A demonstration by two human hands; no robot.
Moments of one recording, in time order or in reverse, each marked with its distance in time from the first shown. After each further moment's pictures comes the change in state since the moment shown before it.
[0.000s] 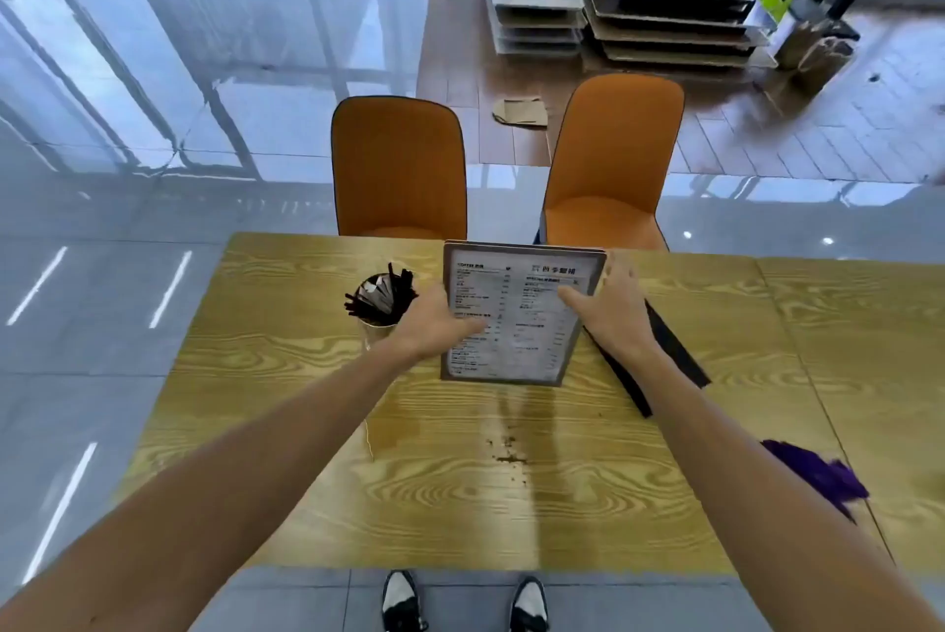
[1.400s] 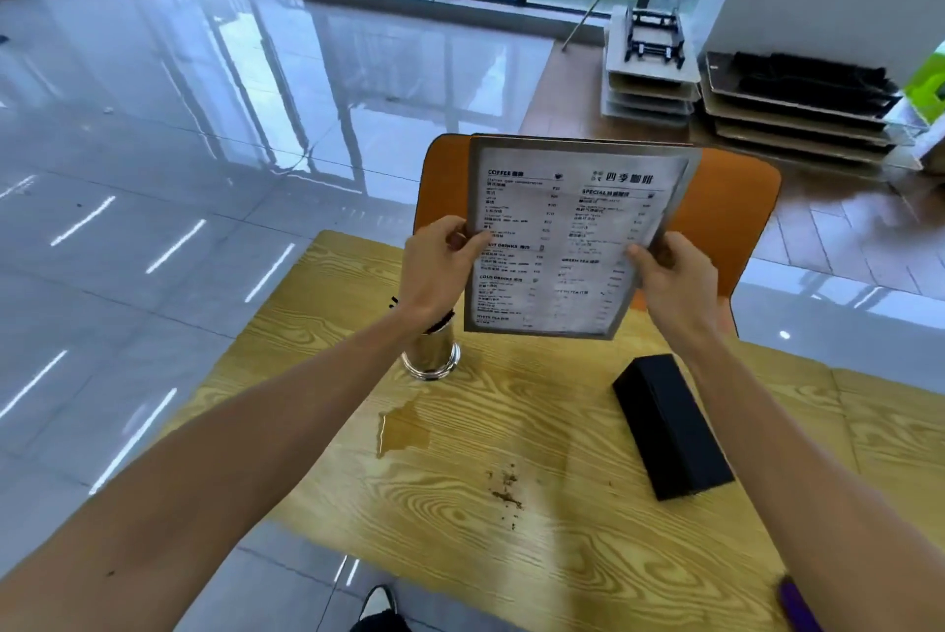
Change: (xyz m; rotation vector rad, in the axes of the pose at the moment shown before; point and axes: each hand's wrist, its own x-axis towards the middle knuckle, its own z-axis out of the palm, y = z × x) left_hand -0.030 0.072 -0.038 -0.012 0.828 0.309; right_hand 0.051 -0.059 -0.071 0.209 0.072 -0.332
